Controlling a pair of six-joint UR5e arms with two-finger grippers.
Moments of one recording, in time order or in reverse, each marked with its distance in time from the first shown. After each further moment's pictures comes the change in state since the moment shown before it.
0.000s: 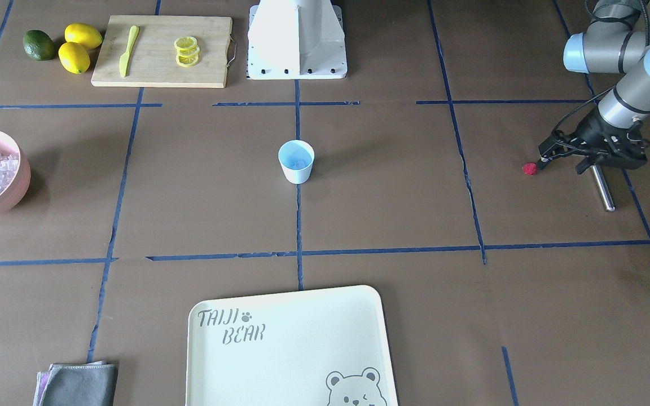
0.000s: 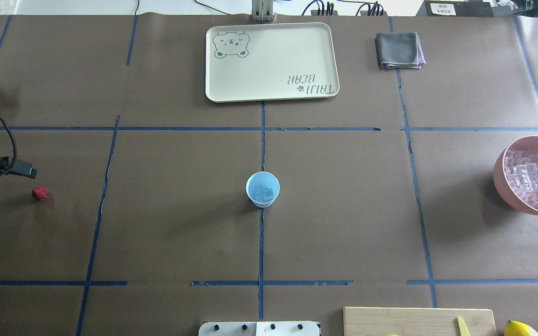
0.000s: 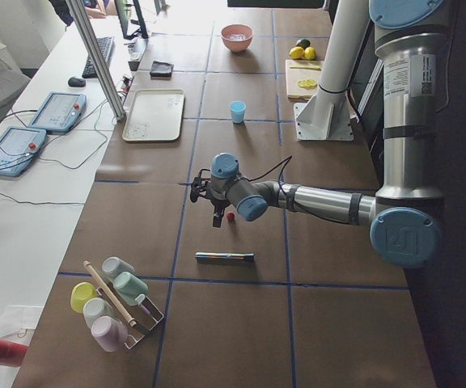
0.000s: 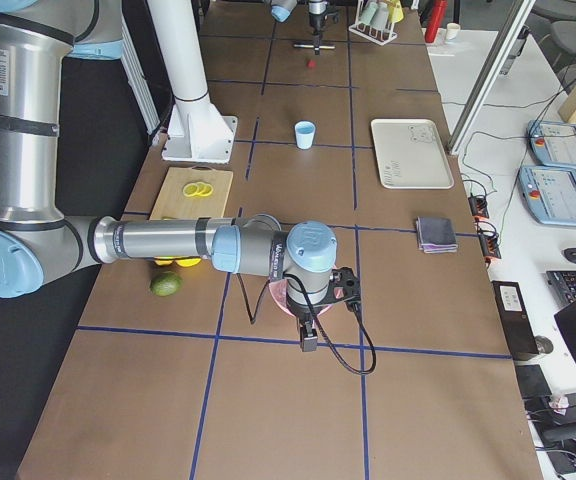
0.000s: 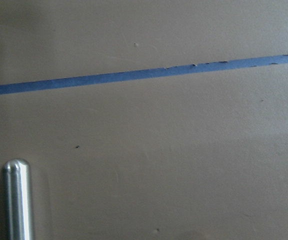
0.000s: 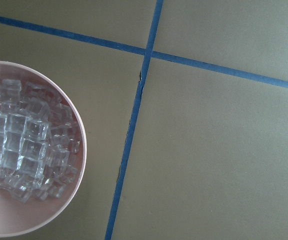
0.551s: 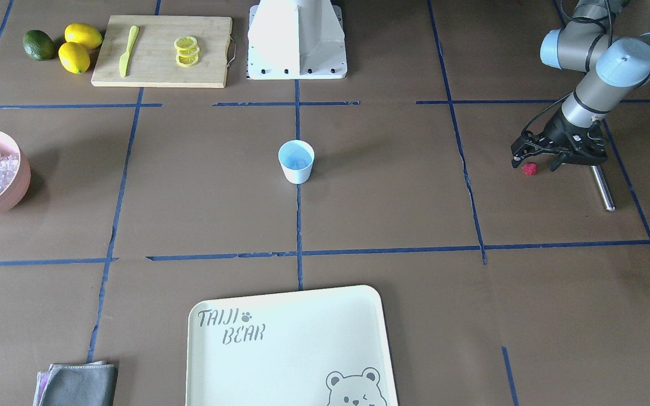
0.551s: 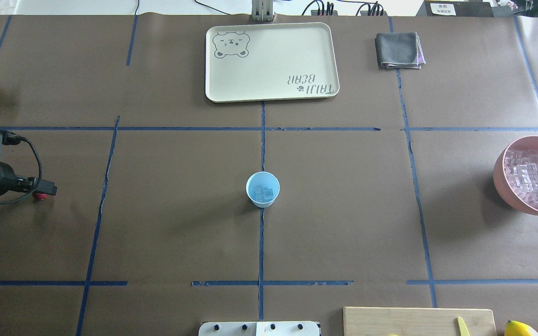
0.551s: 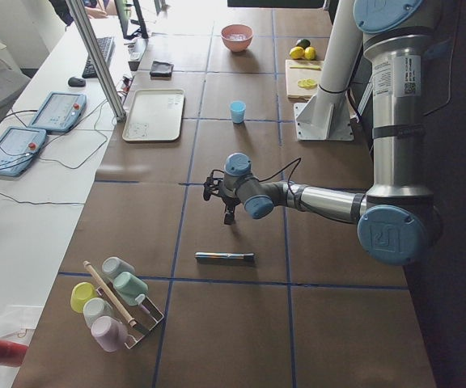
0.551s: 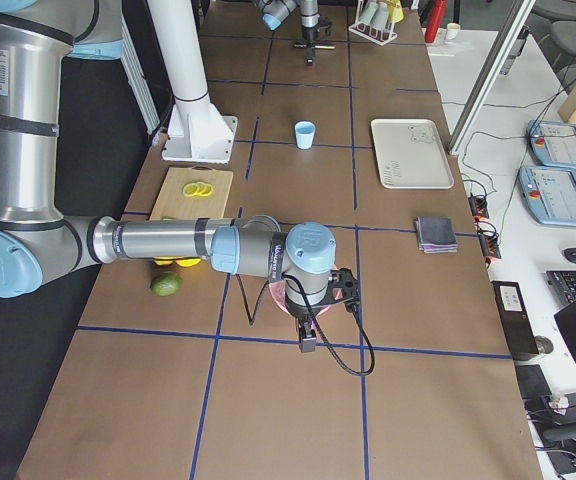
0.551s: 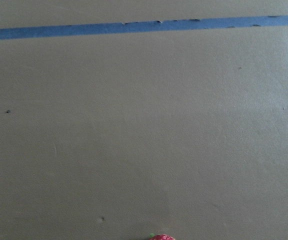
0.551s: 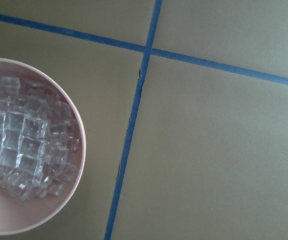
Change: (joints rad) left arm 0.122 0.010 0.002 -0.036 0.109 -0.088; right arm 0.000 -0.006 0.000 0.000 0.000 -0.001
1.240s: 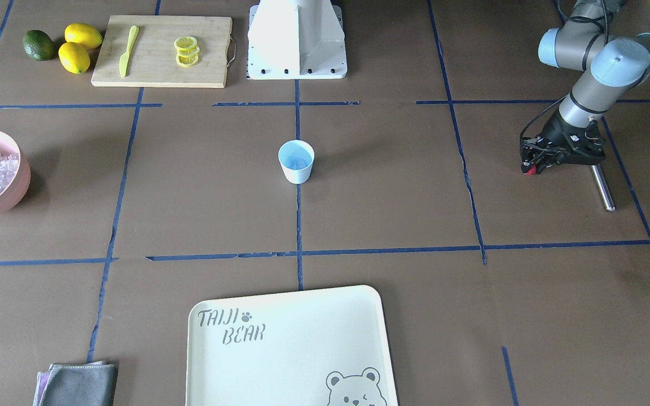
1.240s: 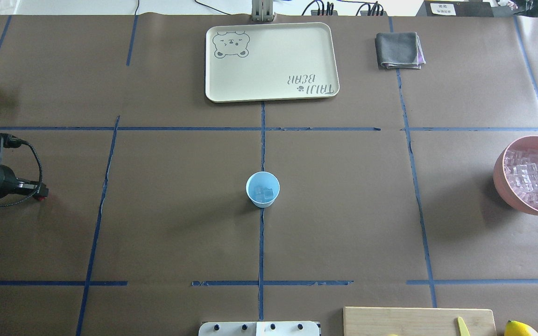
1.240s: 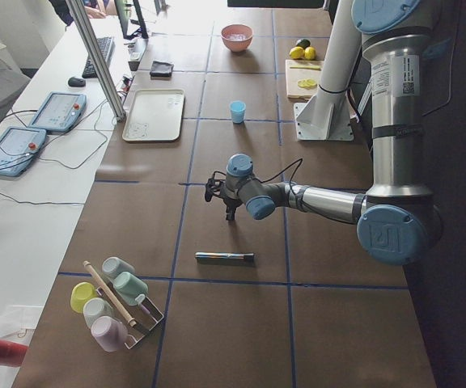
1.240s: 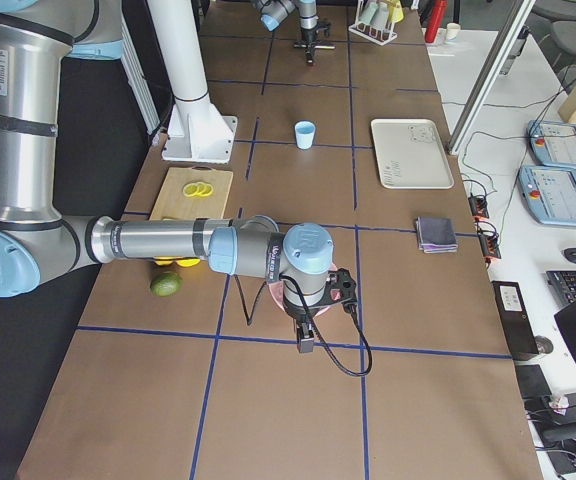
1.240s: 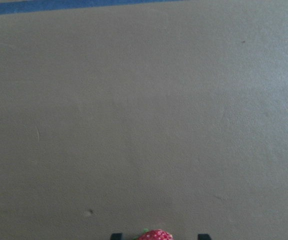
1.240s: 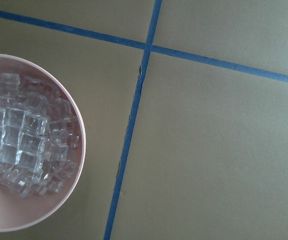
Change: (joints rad) left arm 0.011 0.010 0.000 0.004 0.024 -0.003; right arm 0.000 -0.007 0.005 0.002 0.000 -0.003
